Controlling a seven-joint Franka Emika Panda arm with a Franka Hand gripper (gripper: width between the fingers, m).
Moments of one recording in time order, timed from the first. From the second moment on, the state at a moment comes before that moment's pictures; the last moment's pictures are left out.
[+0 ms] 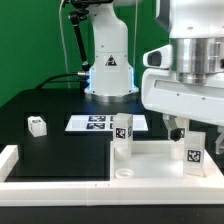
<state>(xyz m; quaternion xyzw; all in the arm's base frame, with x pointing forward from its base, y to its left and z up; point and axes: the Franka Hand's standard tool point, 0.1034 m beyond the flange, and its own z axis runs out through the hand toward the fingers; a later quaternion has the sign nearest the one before) 0.630 0.120 0.080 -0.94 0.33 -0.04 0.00</state>
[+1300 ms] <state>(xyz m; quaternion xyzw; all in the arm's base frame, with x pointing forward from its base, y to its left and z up) 0.628 0.120 0.079 -0.72 0.69 -0.01 0.04</state>
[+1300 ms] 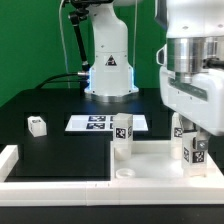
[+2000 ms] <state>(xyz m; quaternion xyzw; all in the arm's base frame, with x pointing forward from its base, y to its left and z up) 0.629 0.124 0.077 -0.70 0.72 -0.01 0.06</state>
